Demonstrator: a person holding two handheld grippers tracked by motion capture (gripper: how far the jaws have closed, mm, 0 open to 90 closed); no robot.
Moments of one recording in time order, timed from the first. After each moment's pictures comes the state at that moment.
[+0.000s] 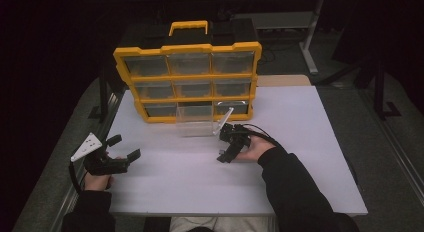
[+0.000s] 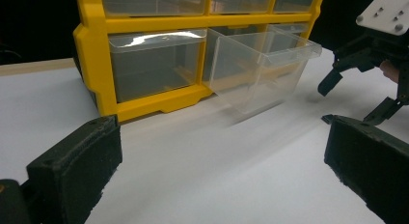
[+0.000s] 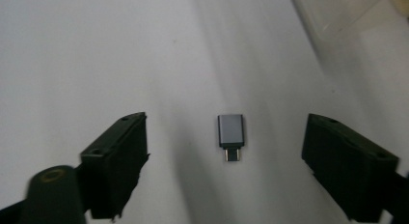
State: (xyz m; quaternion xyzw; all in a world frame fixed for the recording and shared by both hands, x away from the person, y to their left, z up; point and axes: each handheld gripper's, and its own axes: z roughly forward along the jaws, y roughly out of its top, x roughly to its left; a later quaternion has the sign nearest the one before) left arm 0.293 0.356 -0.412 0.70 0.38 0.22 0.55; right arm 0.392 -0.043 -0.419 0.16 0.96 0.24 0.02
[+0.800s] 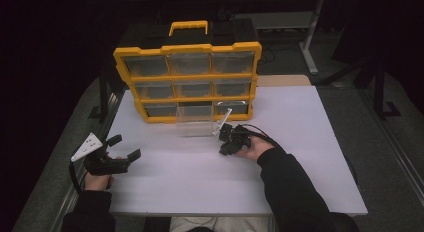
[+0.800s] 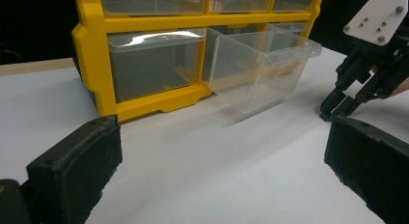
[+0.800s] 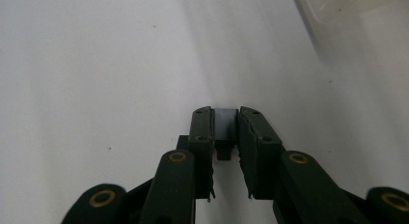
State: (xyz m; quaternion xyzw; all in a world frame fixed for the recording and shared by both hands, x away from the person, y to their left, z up) left arm 0.293 0.356 -0.413 0.70 0.38 0.22 0.56; right arm 0.399 -0.042 -0.429 0.16 0.96 0.22 0.03
